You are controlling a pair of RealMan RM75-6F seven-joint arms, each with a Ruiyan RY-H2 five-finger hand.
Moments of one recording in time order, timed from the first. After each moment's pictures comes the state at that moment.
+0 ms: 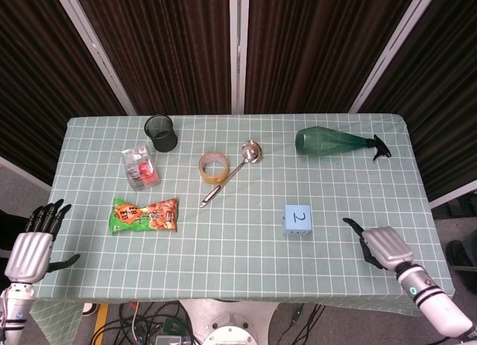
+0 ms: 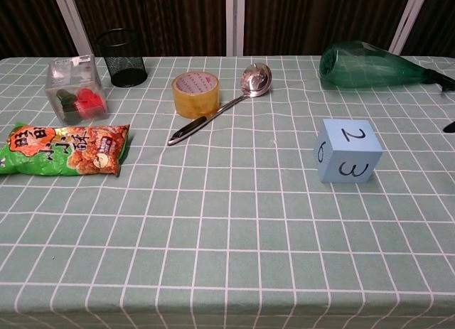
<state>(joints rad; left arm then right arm) -0.09 -1.22 -0.01 -1.50 1.54 1.48 -0.03 0.41 -0.95 0.03 -1.81 -1.37 0.80 -0.08</state>
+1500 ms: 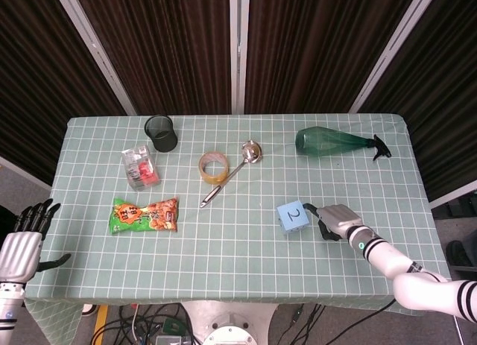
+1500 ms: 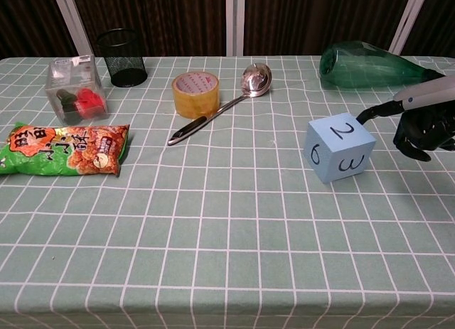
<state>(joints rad) -0.09 -1.19 -0.01 -1.48 1.52 1.47 -0.07 0.95 -1.02 -0.03 -1.83 -0.73 0.51 -0.24</state>
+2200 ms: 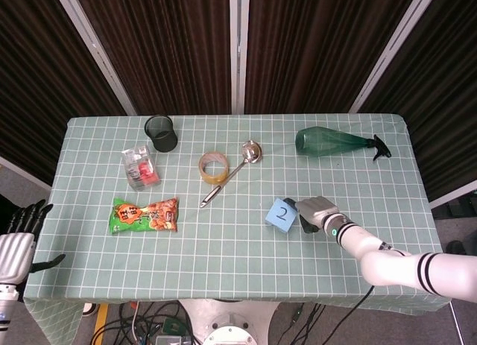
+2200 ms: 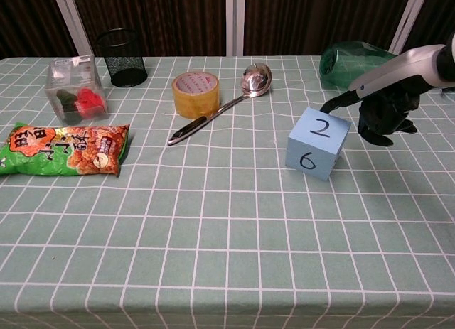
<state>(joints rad) -0.08 -1.19 -0.01 -1.43 1.51 1.47 -0.14 1.34 -1.07 -0.19 -1.83 -0.38 0.46 -0.33</state>
